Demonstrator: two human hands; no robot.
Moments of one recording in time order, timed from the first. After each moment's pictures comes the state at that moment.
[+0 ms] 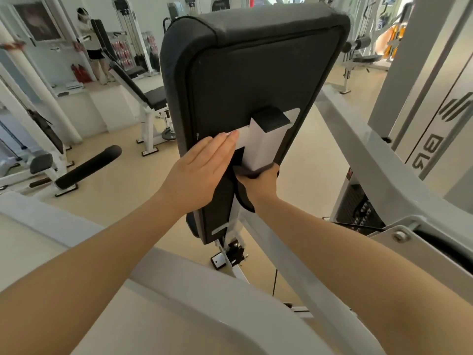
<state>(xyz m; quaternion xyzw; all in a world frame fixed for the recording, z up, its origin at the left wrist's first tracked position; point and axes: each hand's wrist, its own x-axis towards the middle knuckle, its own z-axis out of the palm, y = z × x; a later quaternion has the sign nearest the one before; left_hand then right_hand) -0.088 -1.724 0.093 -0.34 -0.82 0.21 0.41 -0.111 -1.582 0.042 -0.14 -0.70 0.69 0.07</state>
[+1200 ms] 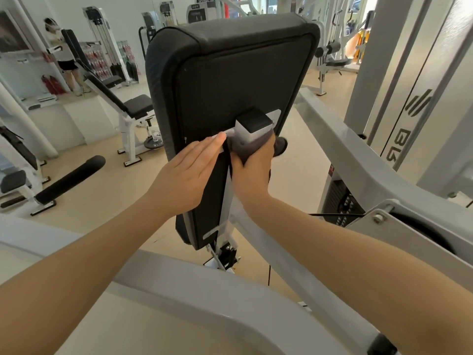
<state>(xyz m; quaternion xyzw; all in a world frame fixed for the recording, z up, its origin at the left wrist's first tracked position) -0.086 -1.728 0.099 -0.38 -0.83 0.13 0.39 -0.089 -1.589 0.078 -0.08 -0.71 0.65 0.25</state>
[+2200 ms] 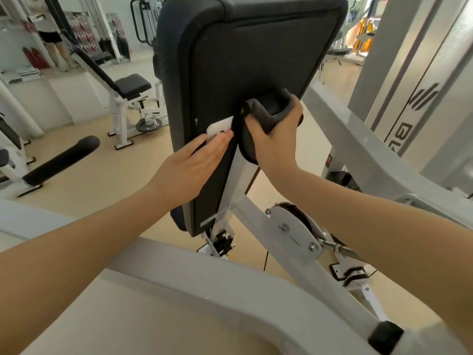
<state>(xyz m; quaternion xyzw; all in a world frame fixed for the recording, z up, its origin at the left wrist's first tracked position) -0.104 -1.745 0.079 -0.32 -0.73 0.42 0.43 -0.098 -1.565 0.100 0.00 -0.70 0.65 0.29</state>
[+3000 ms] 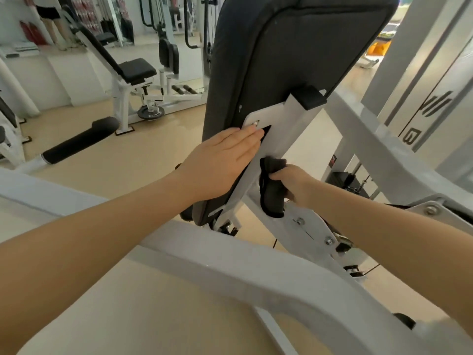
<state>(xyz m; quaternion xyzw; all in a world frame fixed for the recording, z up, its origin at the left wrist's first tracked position) -0.084 -1.753 0.090 -0.44 -0.81 0.13 0.37 -0.091 -1.569 0.051 -0.21 -0.78 0.58 -0.12</state>
